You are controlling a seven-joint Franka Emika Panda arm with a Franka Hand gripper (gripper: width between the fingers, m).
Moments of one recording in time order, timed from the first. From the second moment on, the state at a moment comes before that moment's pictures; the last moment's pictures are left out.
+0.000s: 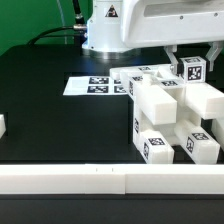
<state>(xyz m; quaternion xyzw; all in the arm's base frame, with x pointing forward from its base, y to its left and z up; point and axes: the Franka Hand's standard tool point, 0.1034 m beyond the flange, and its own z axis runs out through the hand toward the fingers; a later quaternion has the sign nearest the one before) 0.581 0.084 0.112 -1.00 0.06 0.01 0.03</state>
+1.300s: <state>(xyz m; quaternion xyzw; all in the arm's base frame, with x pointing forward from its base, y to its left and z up) 0.581 0.088 0.111 -0.88 0.47 0.03 0.03</state>
